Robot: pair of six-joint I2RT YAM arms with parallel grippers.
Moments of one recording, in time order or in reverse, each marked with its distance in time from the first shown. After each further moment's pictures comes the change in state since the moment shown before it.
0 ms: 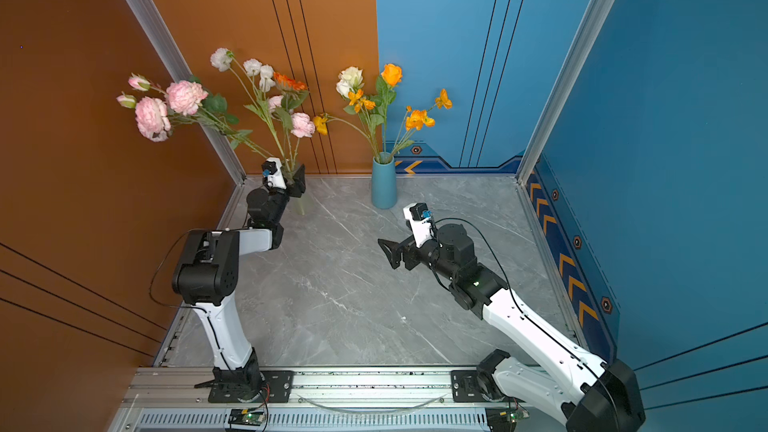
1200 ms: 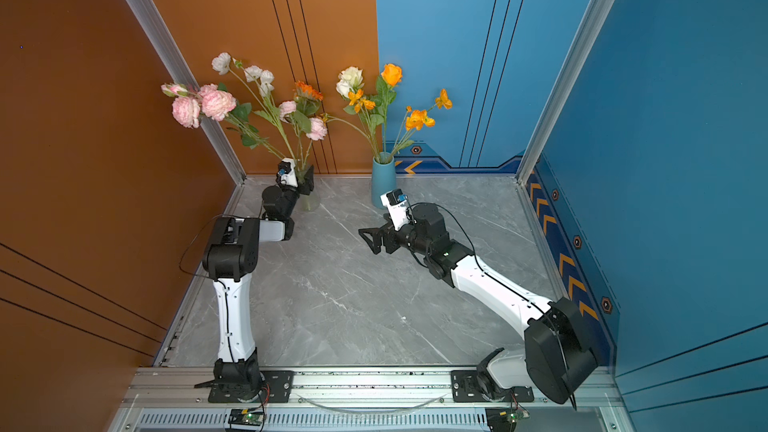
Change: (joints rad) left arm -0.002 0.299 0.259 0.053 0.015 0.068; right arm -0.015 0.335 0.159 0.124 -0.154 0.055
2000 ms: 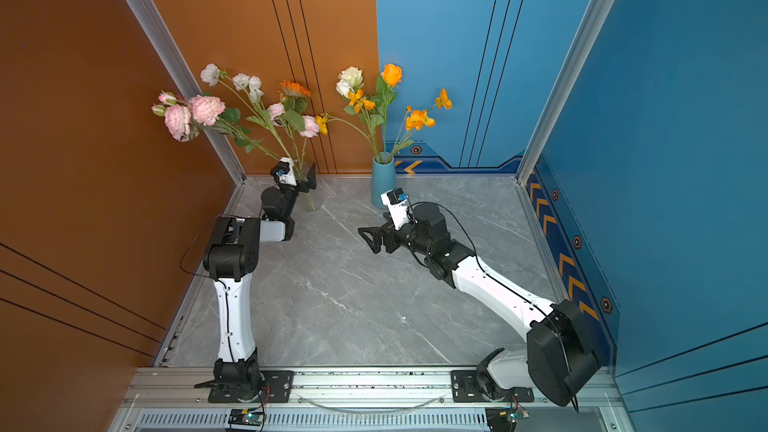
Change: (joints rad) left arm -0.007 0.005 -0.005 0.092 -0.021 0.029; right arm 0.001 -0.016 0.000 0.003 0.000 0.002
